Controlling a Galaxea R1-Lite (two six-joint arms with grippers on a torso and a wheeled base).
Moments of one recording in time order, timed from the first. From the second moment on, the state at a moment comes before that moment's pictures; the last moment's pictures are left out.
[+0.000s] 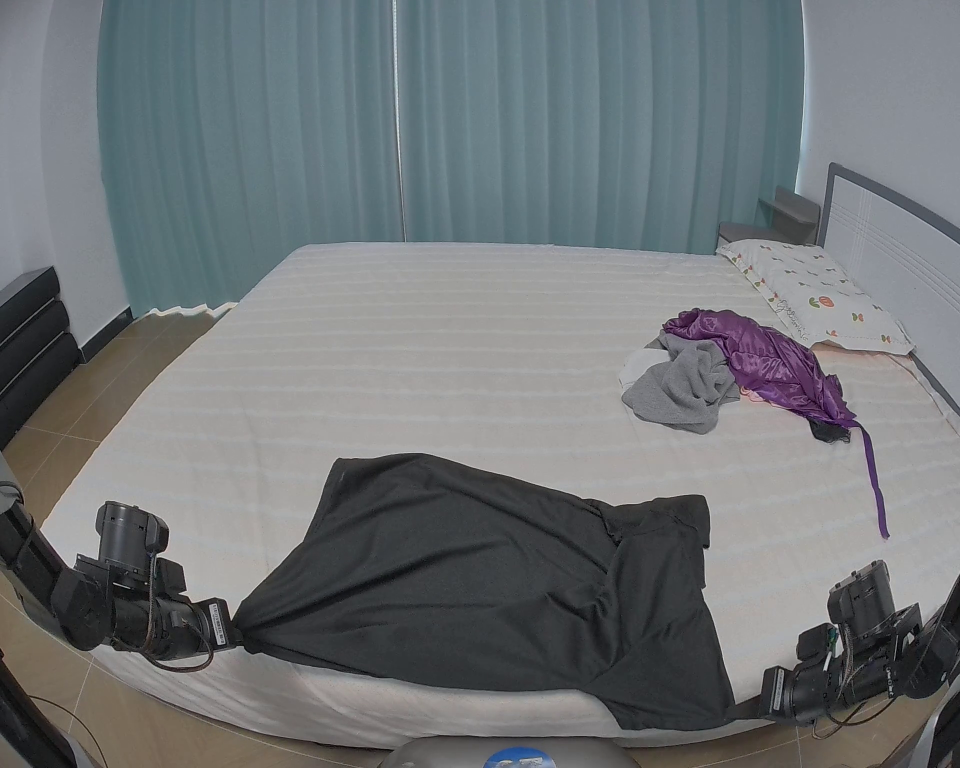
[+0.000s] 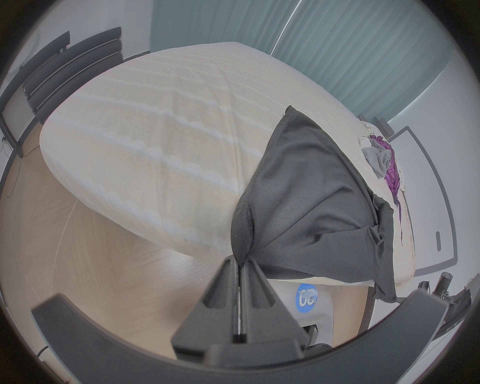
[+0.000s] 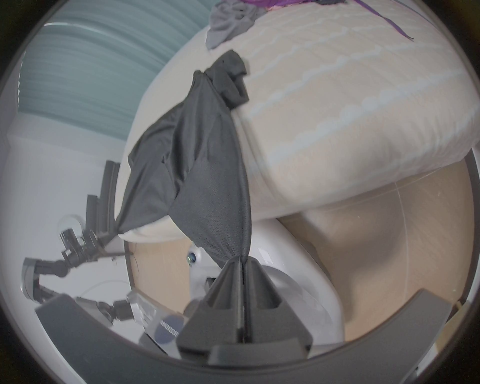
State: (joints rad) left arm 0.00 1.80 -0.33 -0.46 -0.18 -0.36; right arm 0.27 1.78 -0.02 -0.67 0.34 0.64
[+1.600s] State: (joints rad) left arm -0.01 1.82 -0.32 -0.46 -0.18 -0.35; right arm 0.11 2.26 -0.29 -1.10 0.33 0.42
